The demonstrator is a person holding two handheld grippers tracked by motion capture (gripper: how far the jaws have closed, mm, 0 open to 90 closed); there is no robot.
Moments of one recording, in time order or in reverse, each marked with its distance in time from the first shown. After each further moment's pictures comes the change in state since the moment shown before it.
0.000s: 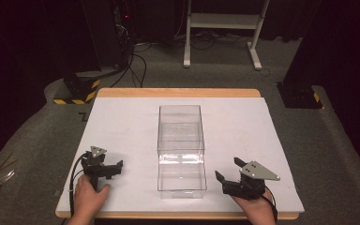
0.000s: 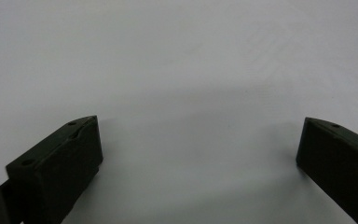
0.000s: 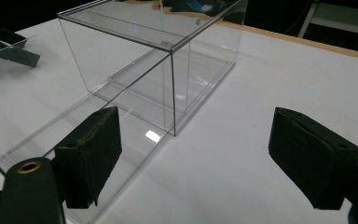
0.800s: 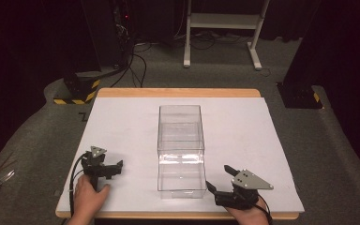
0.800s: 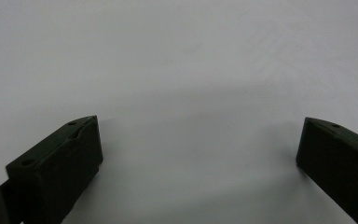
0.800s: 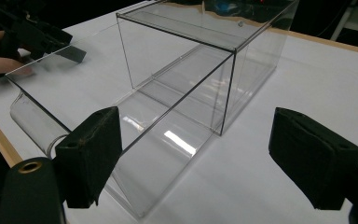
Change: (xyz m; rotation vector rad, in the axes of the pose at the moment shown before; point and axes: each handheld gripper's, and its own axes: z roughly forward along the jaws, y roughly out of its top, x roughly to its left) left arm 0.000 0.000 0.000 0.000 0.000 0.000; right arm 0.030 -0.002 -0.006 -0.008 0.093 -0.032
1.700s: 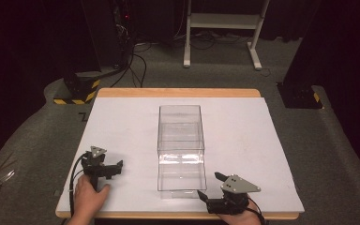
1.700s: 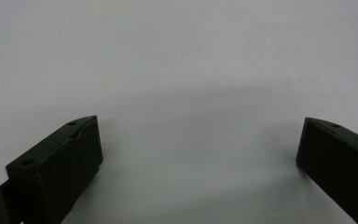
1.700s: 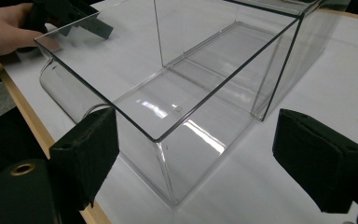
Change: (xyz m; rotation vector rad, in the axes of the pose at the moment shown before) left arm 0.000 0.000 0.000 0.000 0.000 0.000; right arm 0.016 -0.013 0.016 0.063 0.092 -0.021
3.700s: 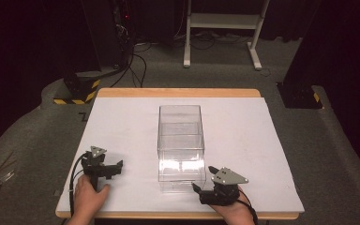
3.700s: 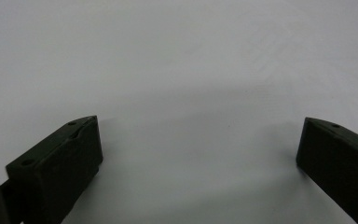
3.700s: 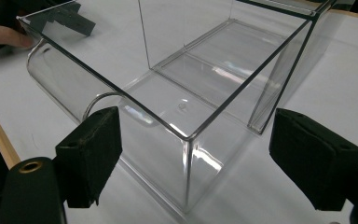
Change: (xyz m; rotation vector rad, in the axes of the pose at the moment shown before) left arm 0.000 0.000 0.000 0.000 0.000 0.000; right arm -0.003 0.008 0.030 0.024 -0.037 -0.009
